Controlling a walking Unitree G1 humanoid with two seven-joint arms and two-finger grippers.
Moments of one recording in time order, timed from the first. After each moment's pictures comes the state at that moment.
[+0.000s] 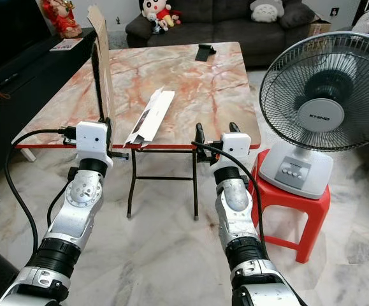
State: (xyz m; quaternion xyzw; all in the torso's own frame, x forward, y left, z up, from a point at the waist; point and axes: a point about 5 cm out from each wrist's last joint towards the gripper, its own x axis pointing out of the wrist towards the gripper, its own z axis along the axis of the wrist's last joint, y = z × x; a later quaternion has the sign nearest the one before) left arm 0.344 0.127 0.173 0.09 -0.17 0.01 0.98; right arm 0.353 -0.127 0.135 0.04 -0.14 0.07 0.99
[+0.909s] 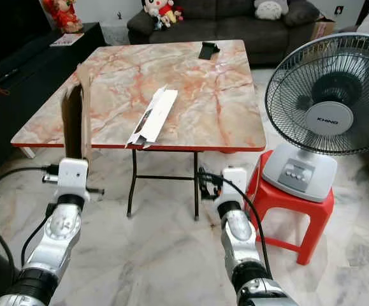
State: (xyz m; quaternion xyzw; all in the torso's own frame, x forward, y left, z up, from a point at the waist) left arm 0.306 0.197 0.075 0.17 -0.01 0.08 0.98; right arm 0.310 -0.148 0.032 0.04 0.08 0.05 0.99
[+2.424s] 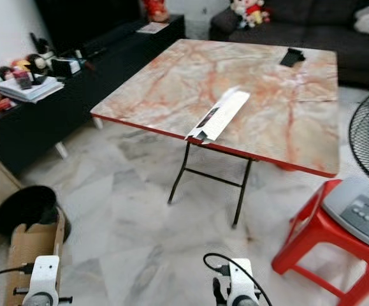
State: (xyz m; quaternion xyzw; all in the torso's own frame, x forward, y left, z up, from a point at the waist) left arm 0.198 0.245 -0.060 0.09 0.37 0.14 0.91; right arm 0.180 -0.183 -0.084 0.00 0.43 -0.01 0.90
